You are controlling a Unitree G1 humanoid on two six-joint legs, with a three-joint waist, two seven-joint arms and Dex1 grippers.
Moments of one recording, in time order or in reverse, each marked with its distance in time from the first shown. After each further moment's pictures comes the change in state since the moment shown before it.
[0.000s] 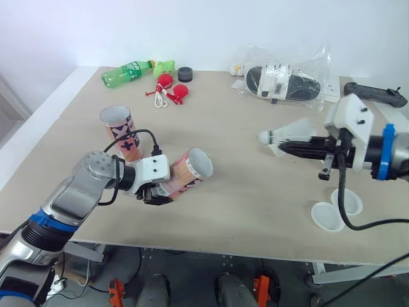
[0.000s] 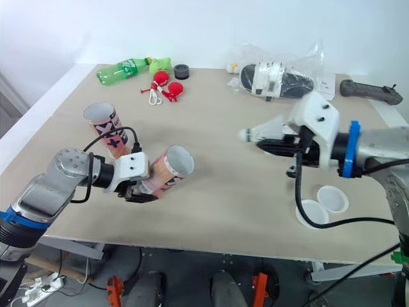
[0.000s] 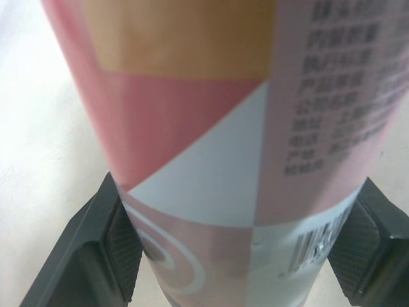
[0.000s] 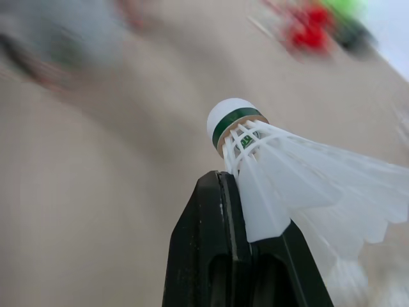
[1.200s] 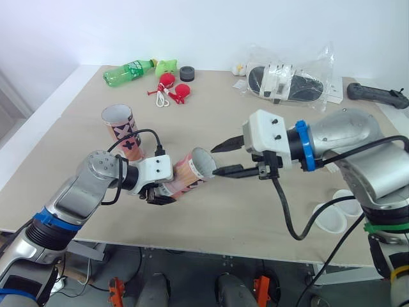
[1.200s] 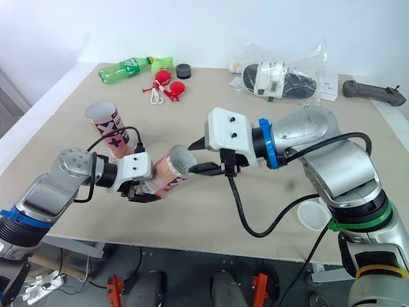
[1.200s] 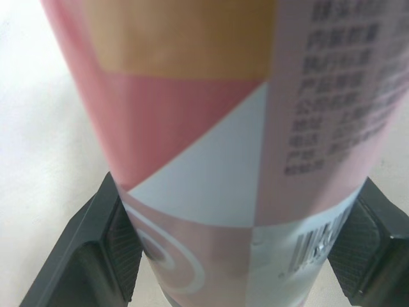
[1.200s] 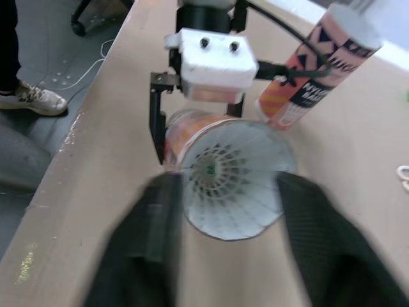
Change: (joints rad) left arm -0.006 -0.012 -0.009 0.005 0.004 -0.021 0.000; right arm -0.318 0.240 0.401 0.049 -0.167 -0.125 0.142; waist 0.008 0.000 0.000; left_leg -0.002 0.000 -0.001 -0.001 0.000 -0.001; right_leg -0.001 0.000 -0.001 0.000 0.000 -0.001
